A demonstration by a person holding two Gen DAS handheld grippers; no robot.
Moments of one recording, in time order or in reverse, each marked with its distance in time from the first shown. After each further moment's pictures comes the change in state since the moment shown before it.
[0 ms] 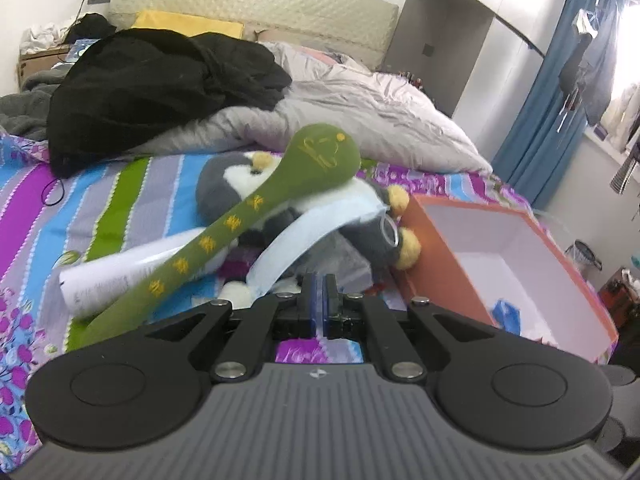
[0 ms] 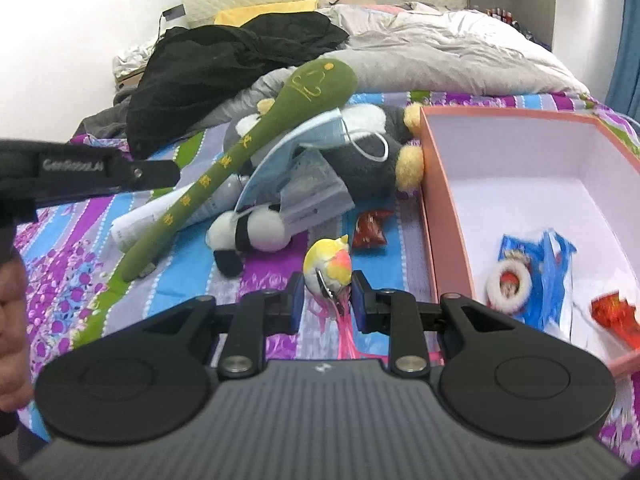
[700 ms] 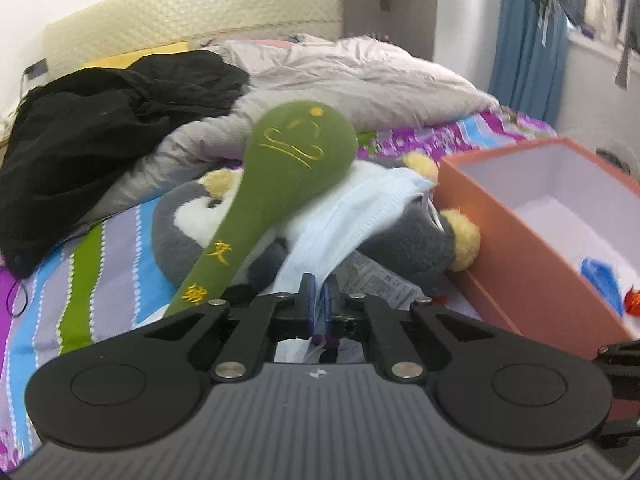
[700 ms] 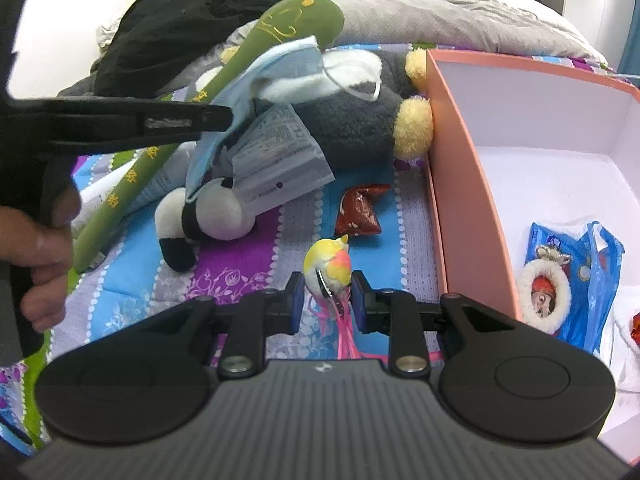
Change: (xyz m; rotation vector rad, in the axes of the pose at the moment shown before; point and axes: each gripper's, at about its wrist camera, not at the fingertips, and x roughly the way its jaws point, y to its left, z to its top) left arm 0.145 -0.015 0.030 0.292 0.021 0.038; right arm 0.086 -0.021 0.016 -0.010 0.095 -0.005
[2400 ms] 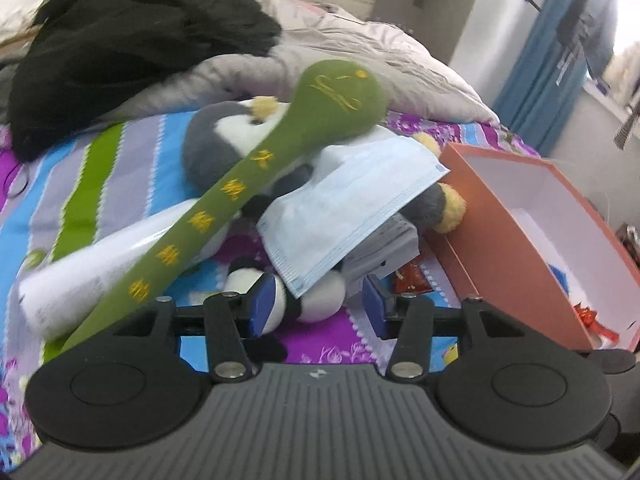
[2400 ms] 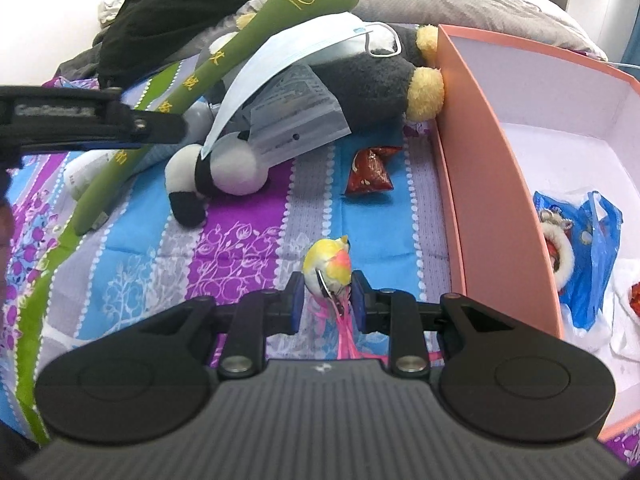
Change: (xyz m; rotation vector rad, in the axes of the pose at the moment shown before) left arm -0.042 0.037 -0.039 -0.215 0.104 -0.093; right arm 0.003 0.013 -0.025 -0.030 0.061 -0.028
